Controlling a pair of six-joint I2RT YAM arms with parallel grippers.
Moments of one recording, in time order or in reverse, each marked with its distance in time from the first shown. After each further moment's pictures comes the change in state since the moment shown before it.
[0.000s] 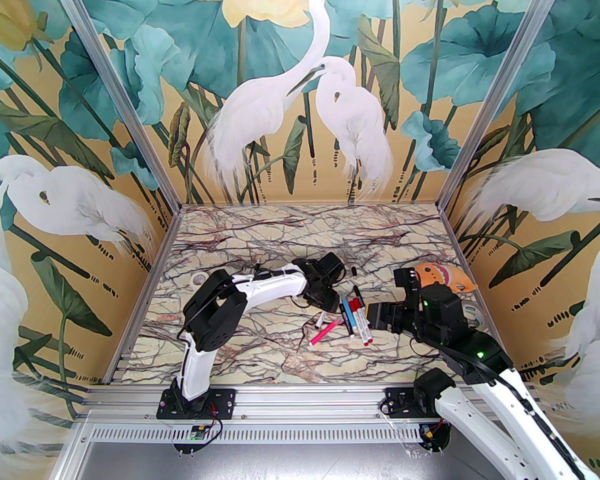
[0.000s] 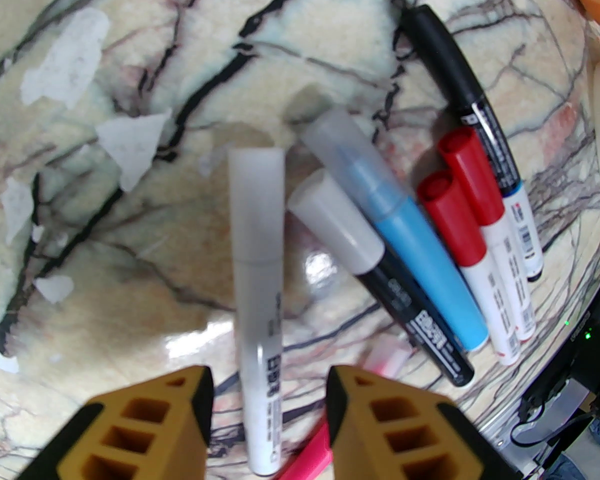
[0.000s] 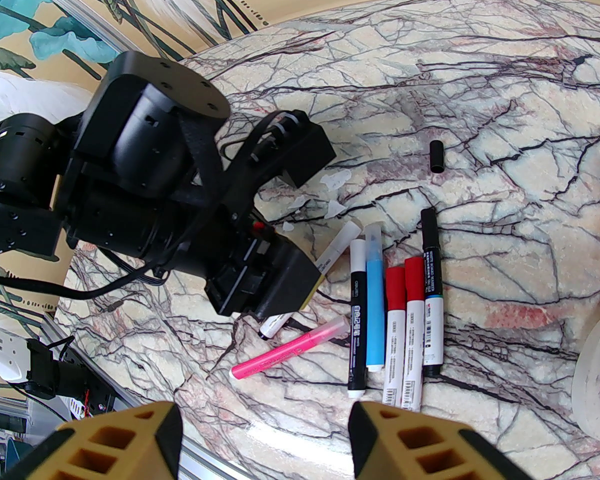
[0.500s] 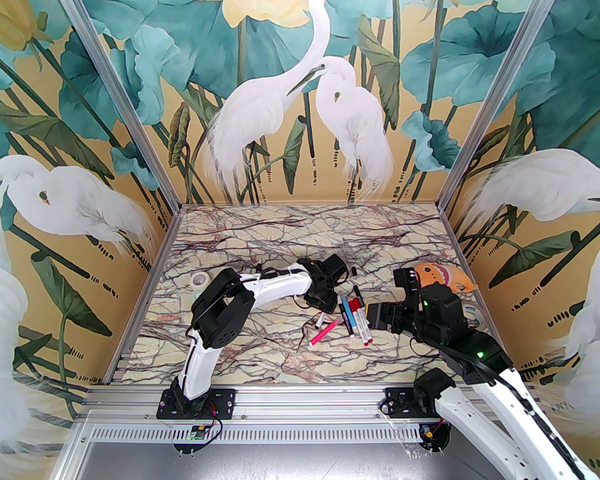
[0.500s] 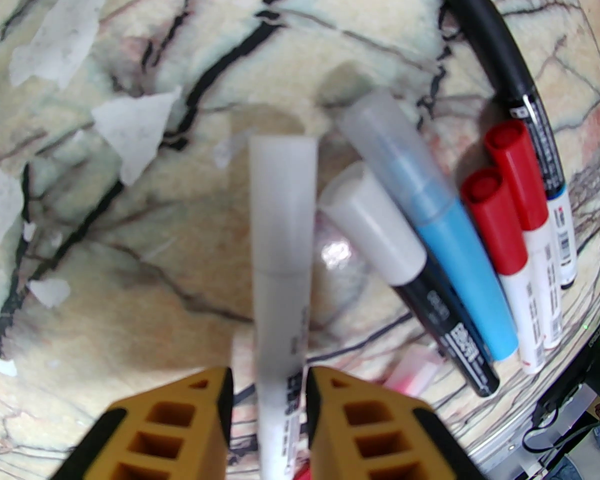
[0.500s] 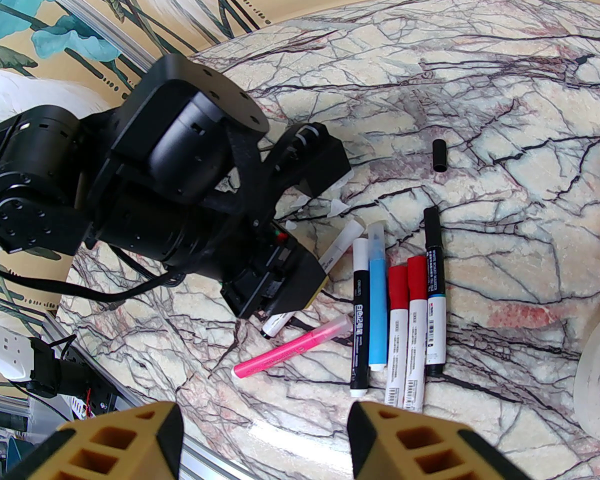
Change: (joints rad) left arm -0.008 0.054 0.048 -0.057 -0.024 -0.001; right arm 0.000 0.001 0.000 0.000 -0.008 0.000
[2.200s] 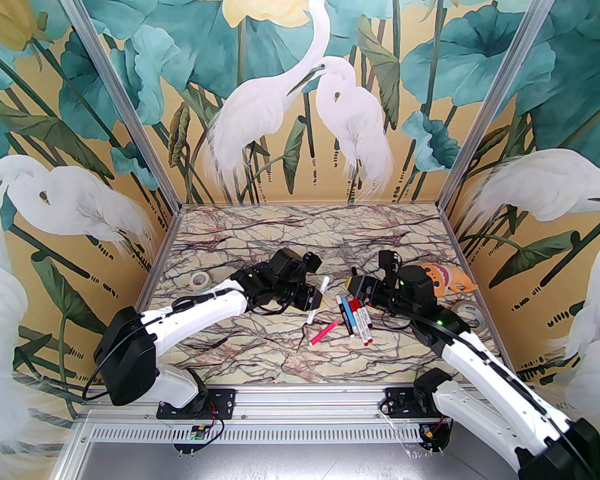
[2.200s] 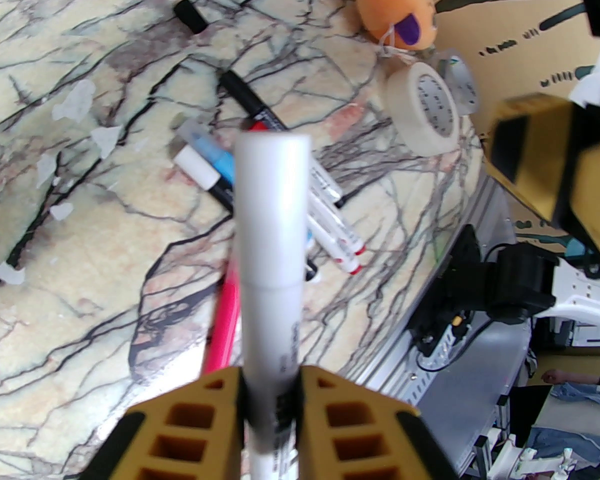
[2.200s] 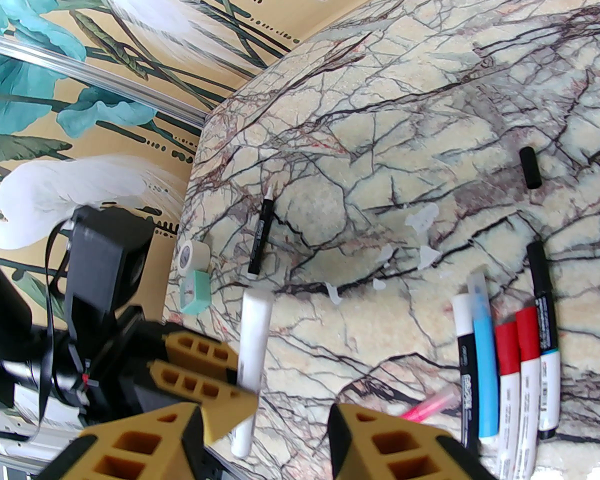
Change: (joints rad) left arm 0.102 -0.648 -0.507 0.385 0.319 -0.010; right arm 0.004 0.324 -0.087 0.592 -0.108 0.380
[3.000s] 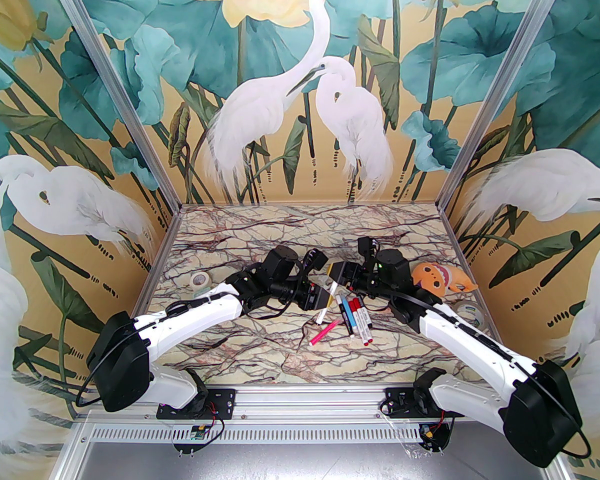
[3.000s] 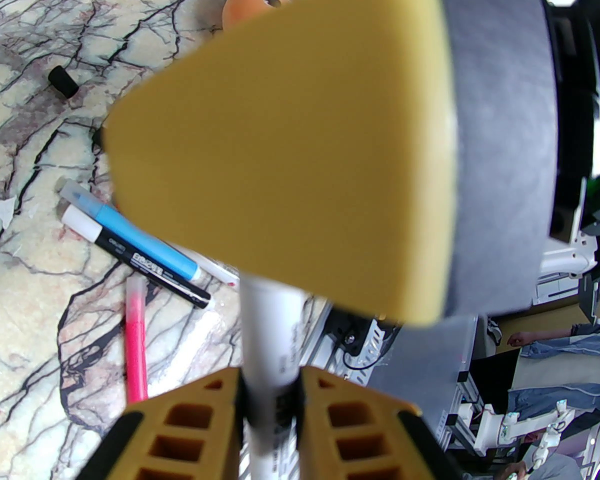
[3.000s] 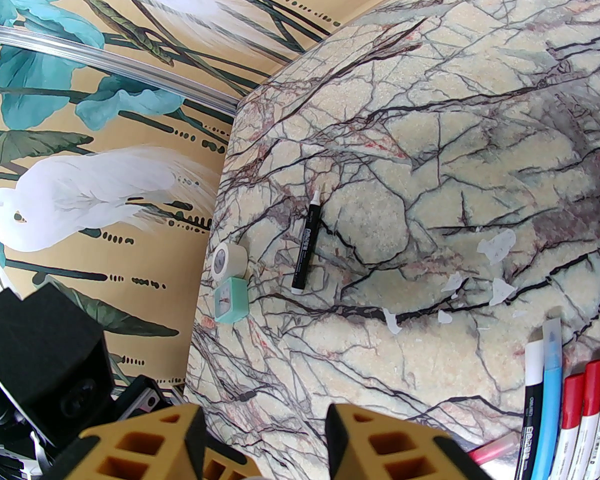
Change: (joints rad) left arm 0.002 -0.020 -0.018 0.151 0.185 0.002; right arm 0.060 0.239 0.091 0.180 -0.041 0.044
